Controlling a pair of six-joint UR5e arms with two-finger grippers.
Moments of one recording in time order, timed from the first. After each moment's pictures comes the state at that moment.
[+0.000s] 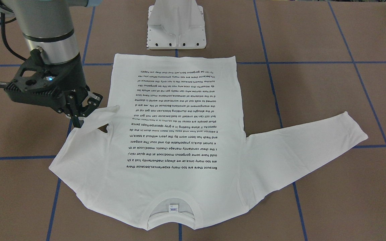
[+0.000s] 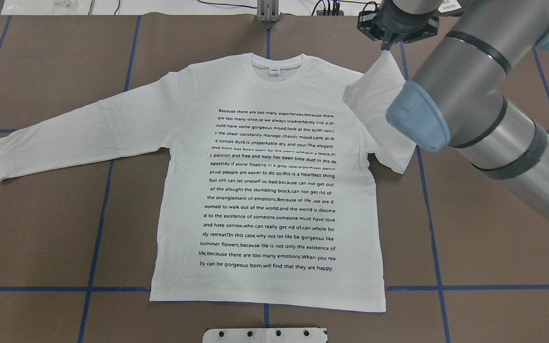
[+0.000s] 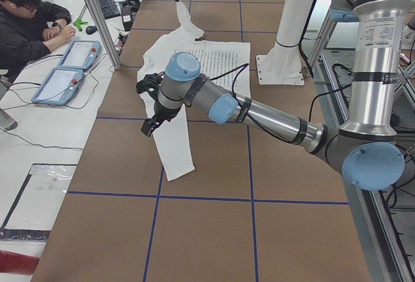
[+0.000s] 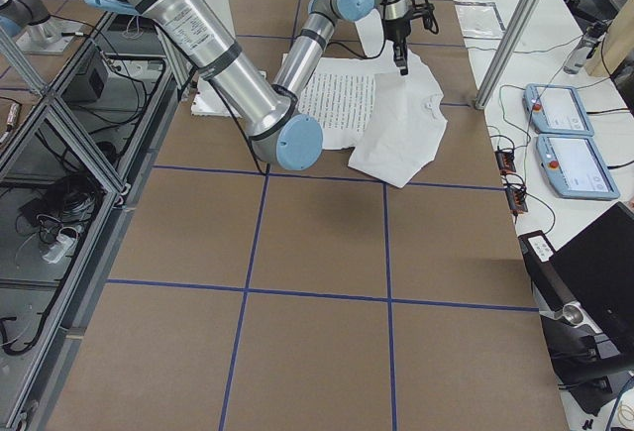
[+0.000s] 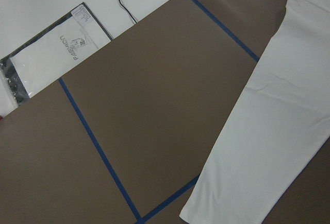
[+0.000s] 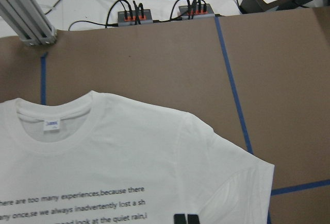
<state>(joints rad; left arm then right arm) -1.54 -1.59 -1.90 -1.83 -2.32 0.19 0.90 -0.72 1.78 -1.91 1.82 1.05</state>
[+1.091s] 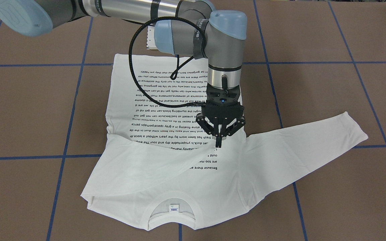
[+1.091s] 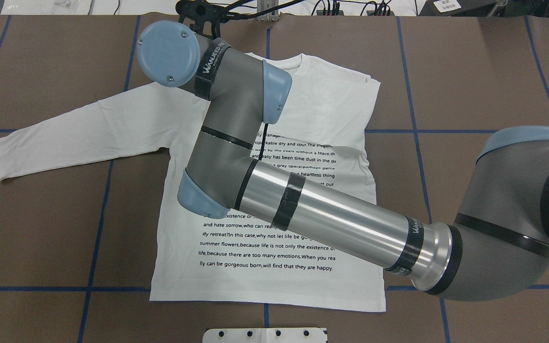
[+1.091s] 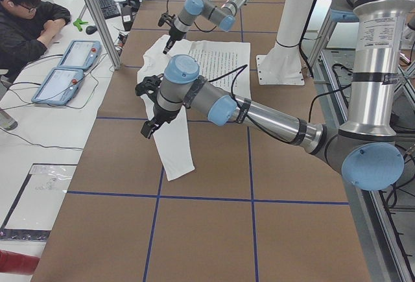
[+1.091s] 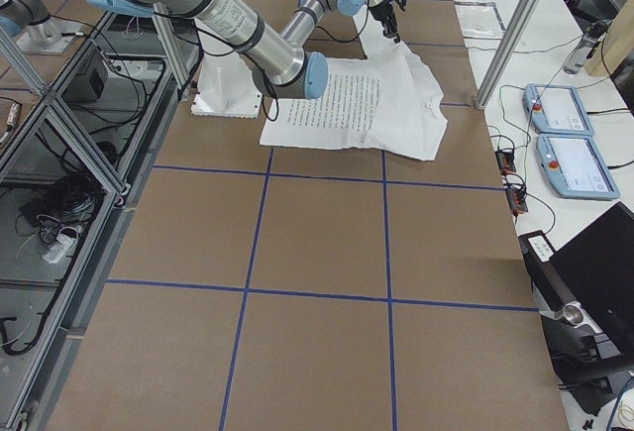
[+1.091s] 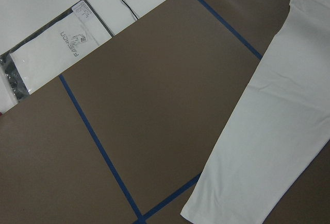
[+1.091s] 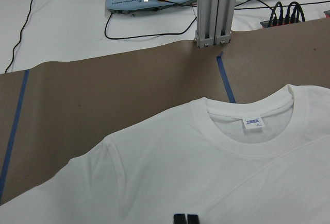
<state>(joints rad) -1.54 -1.59 -1.89 -1.83 -2.32 0.19 0.53 -0.35 1.13 -1.44 1.39 1.36</state>
